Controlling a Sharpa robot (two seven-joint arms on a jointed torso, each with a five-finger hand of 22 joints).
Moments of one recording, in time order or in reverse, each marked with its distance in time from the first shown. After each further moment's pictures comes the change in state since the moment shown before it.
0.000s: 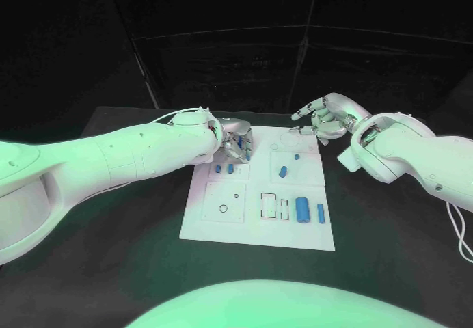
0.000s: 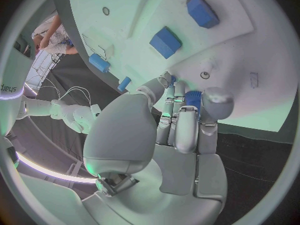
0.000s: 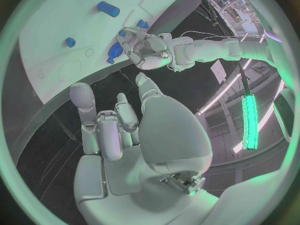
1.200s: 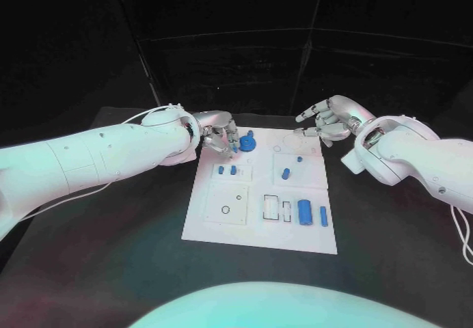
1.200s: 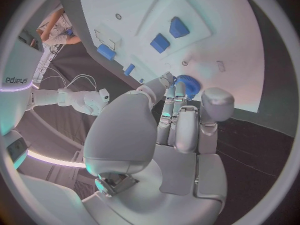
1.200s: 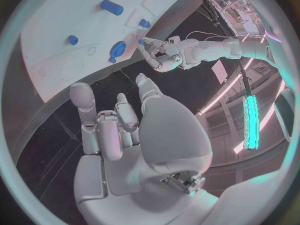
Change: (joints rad) left arm 0.002 -0.199 0.044 0.167 0.054 -0.087 0.031; left_hand 0.006 0.006 0.039 -0.018 0.000 0.018 0.006 -0.023 -0.010 0.025 0.003 -0.045 -0.002 0.000 0.000 0.000 -0.001 0.000 0.000 0.000 0.007 0.011; right arm 0.000 0.003 0.000 -0.018 0.000 0.002 0.002; right_hand -0.005 0.005 0.000 0.006 0.000 -0.004 0.004 0.004 -0.001 0.000 0.000 0.000 0.000 0.000 0.000 0.000 0.000 0.000 0.000 0.000 0.000 0.000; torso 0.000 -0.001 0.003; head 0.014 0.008
